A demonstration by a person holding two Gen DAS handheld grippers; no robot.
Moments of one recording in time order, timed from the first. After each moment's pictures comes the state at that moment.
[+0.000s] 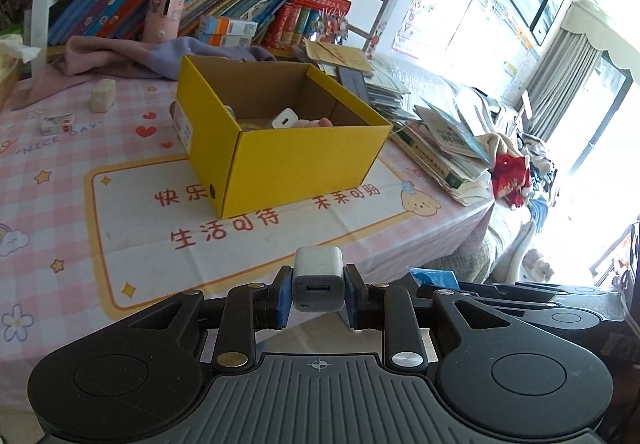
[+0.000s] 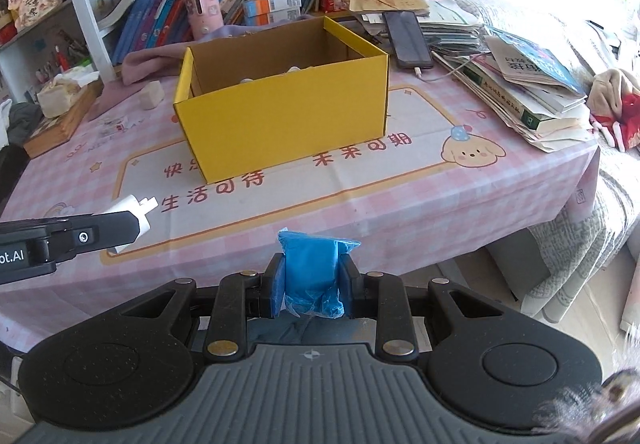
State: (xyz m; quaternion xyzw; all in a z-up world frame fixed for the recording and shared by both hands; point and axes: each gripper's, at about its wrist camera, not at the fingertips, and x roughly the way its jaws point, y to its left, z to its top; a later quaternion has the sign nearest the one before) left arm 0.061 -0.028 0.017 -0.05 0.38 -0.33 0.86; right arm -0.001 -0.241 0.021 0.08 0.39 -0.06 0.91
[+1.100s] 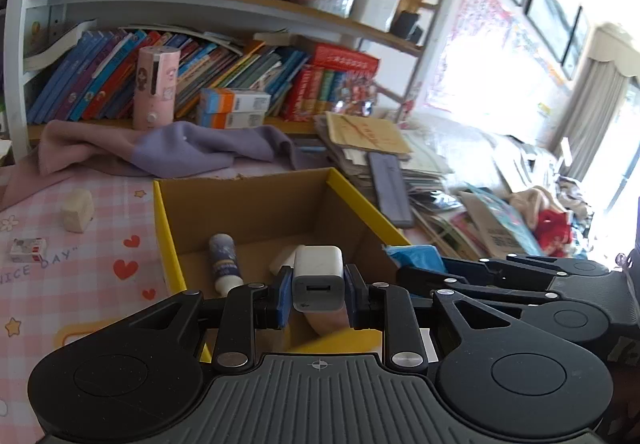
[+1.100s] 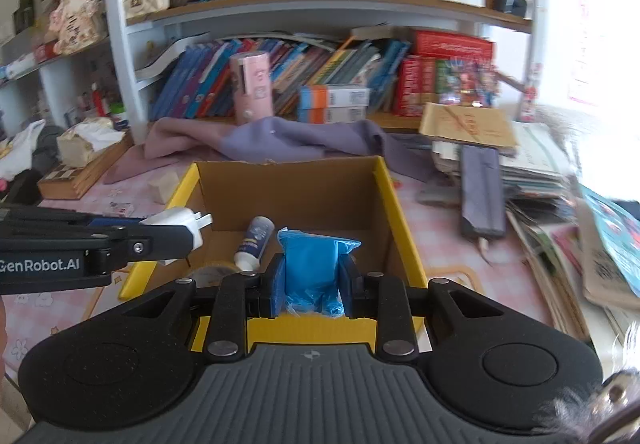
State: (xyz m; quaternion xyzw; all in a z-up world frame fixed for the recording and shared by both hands) left arm 0.208 -0.123 0.057 -0.05 0.32 -0.27 0.91; right arm 0.194 -0.313 0.067 0.00 0.30 0.07 0.95
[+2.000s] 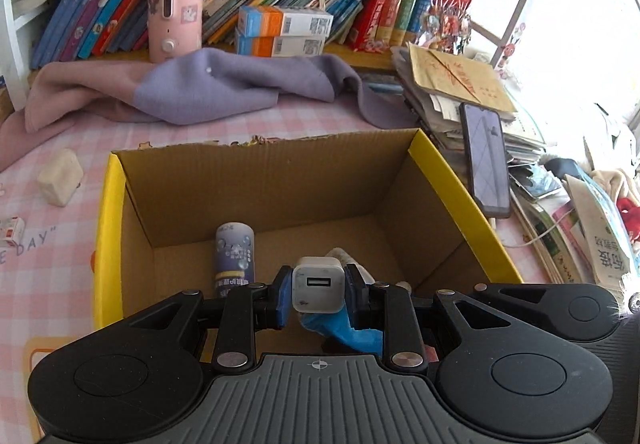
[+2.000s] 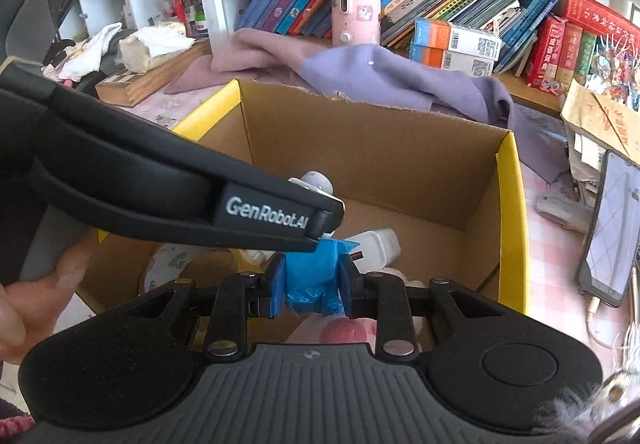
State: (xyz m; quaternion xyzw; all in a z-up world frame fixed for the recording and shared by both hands) left arm 0.317 -0.195 0.002 -0.03 0.44 -0.17 0.88; right arm 0.305 -0.311 0.002 -0.07 0.39 0.26 0.88
